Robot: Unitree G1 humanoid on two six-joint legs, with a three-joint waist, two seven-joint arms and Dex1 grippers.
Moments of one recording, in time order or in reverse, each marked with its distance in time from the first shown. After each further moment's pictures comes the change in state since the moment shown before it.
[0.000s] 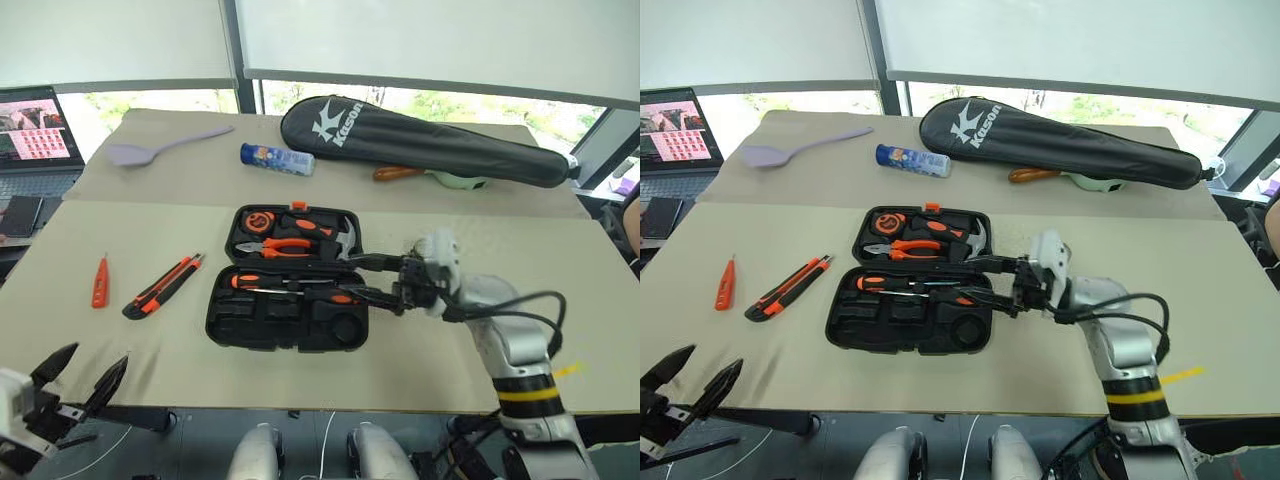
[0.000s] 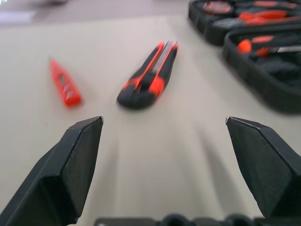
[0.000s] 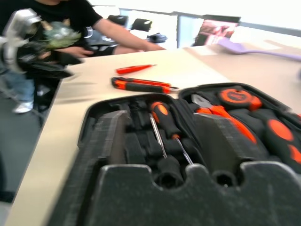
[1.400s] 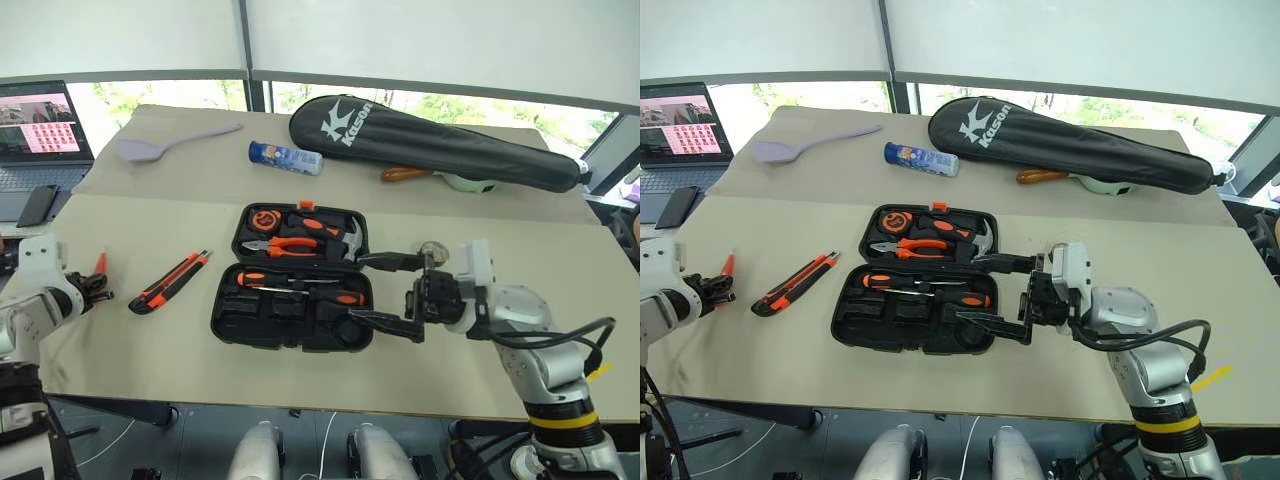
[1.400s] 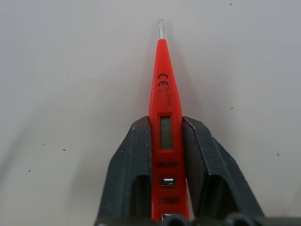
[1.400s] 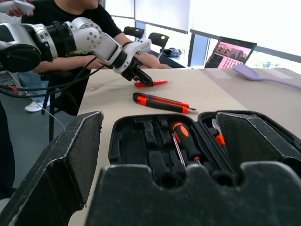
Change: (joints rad) left arm -0.947 0.430 -0.350 0.572 0.118 0.748 0.452; right arm 0.038 -0.123 0.058 -0.180 0.146 0.078 -0.075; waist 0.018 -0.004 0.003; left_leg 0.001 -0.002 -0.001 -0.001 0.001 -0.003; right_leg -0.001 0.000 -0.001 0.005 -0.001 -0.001
